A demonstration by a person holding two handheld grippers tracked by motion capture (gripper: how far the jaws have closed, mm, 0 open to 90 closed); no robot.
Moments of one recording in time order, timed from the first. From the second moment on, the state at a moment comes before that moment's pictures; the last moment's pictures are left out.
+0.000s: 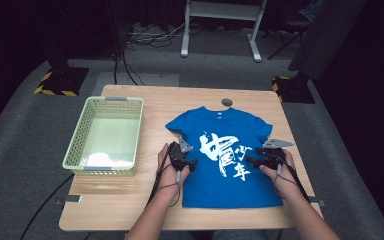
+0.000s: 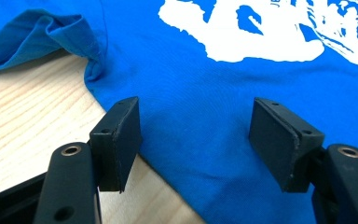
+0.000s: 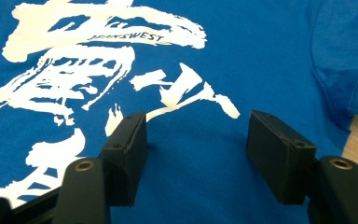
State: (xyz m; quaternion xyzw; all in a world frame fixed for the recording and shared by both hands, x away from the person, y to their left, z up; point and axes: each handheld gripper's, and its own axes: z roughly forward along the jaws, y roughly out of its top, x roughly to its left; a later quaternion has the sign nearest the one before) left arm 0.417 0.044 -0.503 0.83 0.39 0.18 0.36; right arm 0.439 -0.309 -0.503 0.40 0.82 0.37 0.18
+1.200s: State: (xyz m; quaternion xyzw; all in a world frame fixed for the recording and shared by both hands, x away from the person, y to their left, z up) left arm 0.331 0.070 -0.434 0.83 0.35 0.21 0.39; right arm 0.358 -0.341 -0.432 0.36 0.82 0.42 0.18
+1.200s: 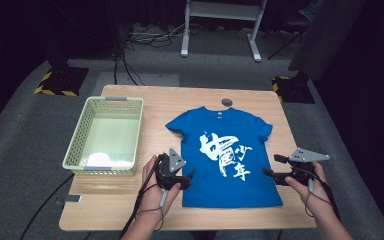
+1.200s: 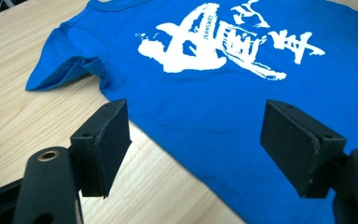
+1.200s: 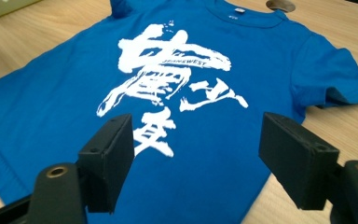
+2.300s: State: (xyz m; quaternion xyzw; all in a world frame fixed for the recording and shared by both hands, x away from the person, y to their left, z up) left arm 0.292 0.145 -0.459 0.83 0.38 0.21 0.36; right arm 0.321 -0.394 -0.456 0.38 0.82 0.37 0.19
